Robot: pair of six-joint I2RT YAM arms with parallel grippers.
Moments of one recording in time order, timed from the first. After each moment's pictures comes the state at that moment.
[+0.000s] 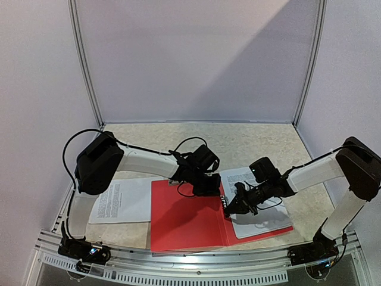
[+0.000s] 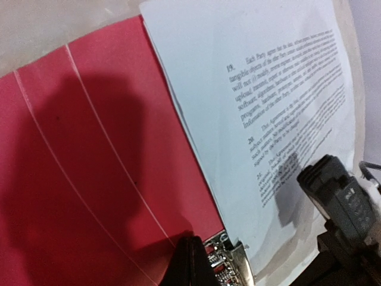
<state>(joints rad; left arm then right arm) -0.98 2.24 1.54 -0.26 0.21 -0.84 0.71 1.65 0.62 0.07 -0.75 1.19</state>
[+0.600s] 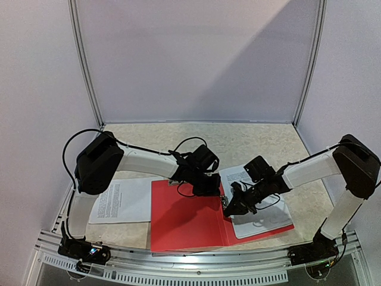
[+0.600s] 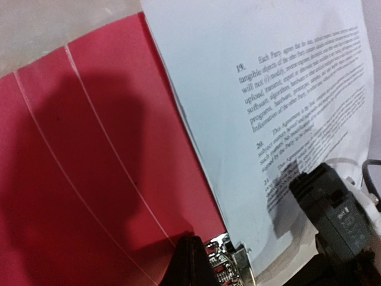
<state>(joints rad) -0.98 2.24 1.53 -0.25 0.21 -0.84 0.73 1.69 0.71 -0.08 -0.69 1.03</state>
